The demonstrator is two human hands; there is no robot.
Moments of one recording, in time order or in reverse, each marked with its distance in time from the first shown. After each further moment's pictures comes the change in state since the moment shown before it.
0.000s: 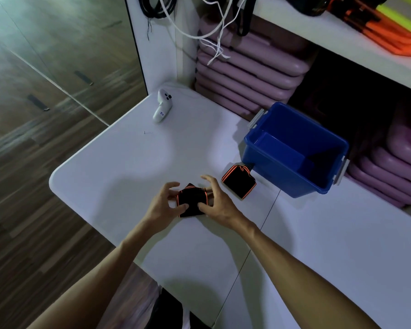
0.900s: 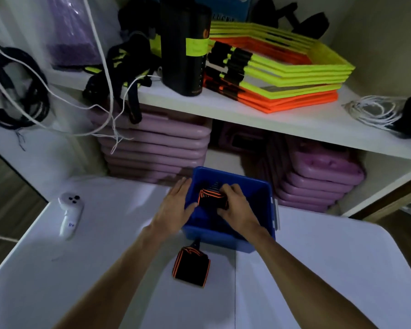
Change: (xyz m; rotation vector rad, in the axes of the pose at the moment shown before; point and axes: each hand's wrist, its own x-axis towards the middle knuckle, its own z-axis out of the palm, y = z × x) left_hand 0.216 0.186 0.103 0.486 -0.268 0.715; right_hand 0.036 0.014 -0.212 -0.367 0.668 0.216
